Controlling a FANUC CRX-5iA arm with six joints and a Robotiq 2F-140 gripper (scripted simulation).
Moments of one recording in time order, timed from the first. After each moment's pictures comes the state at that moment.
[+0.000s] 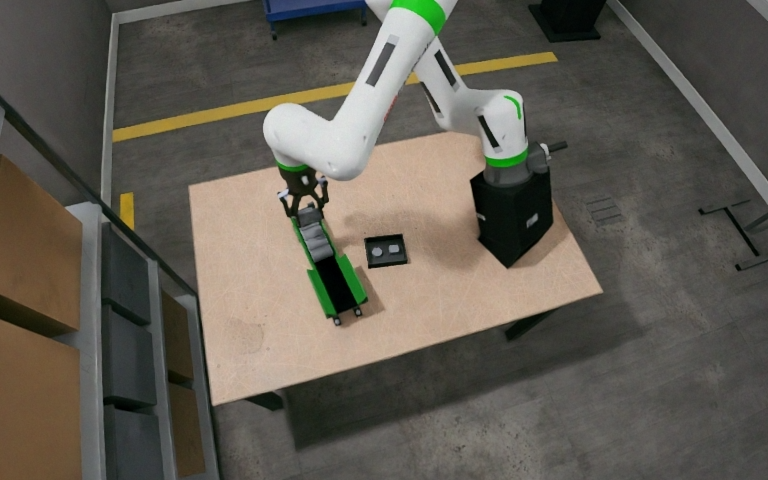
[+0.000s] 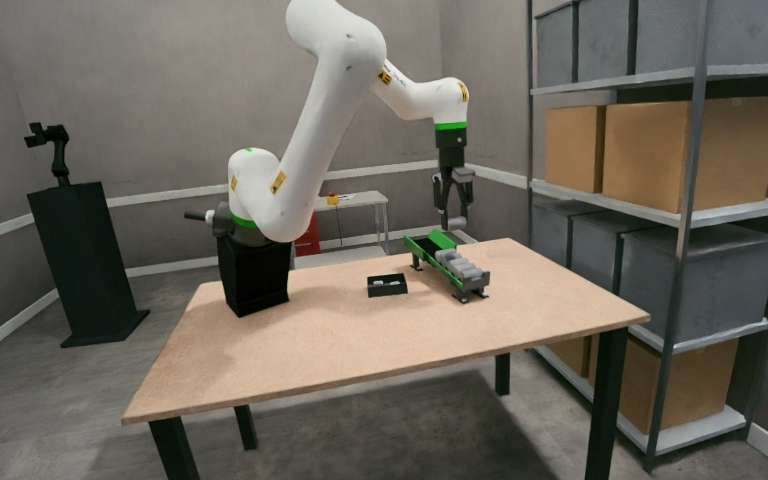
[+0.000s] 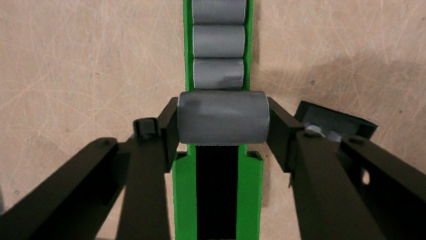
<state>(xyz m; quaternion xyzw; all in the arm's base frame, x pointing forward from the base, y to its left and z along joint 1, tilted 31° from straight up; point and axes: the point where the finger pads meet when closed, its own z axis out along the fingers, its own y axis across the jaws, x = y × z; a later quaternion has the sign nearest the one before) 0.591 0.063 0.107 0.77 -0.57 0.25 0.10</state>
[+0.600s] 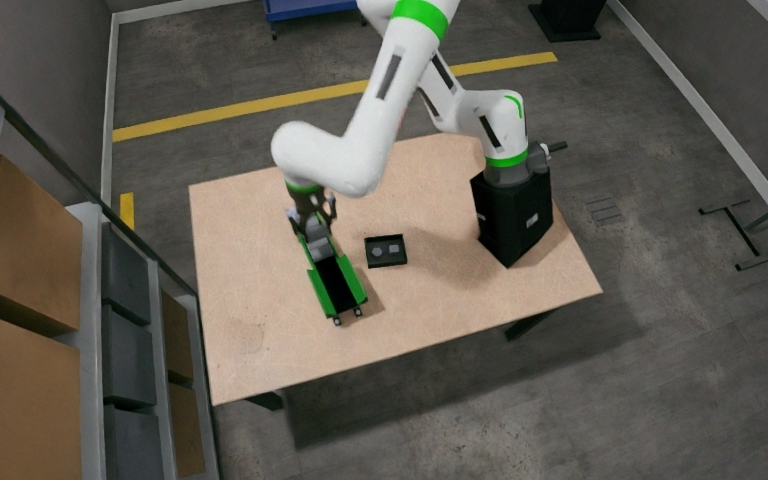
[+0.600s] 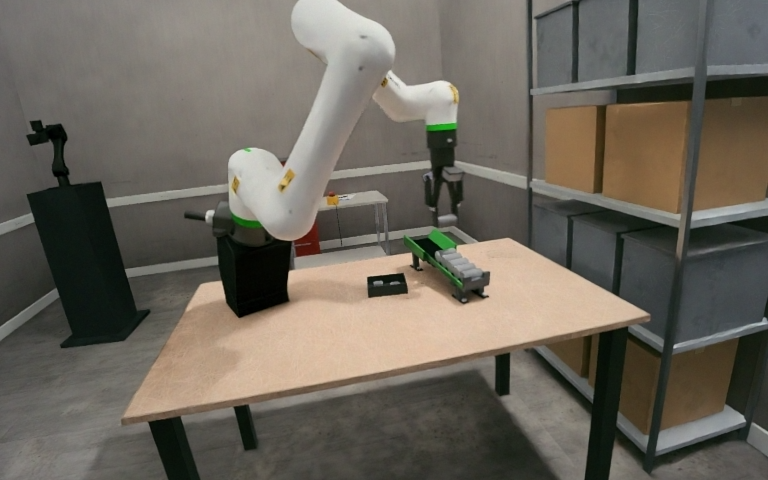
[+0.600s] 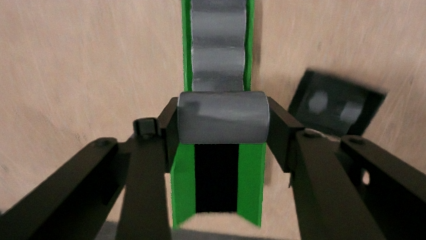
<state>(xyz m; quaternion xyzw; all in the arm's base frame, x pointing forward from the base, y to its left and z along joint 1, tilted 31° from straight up) 0.578 0.115 0.069 0.77 -0.57 0.25 0.10</state>
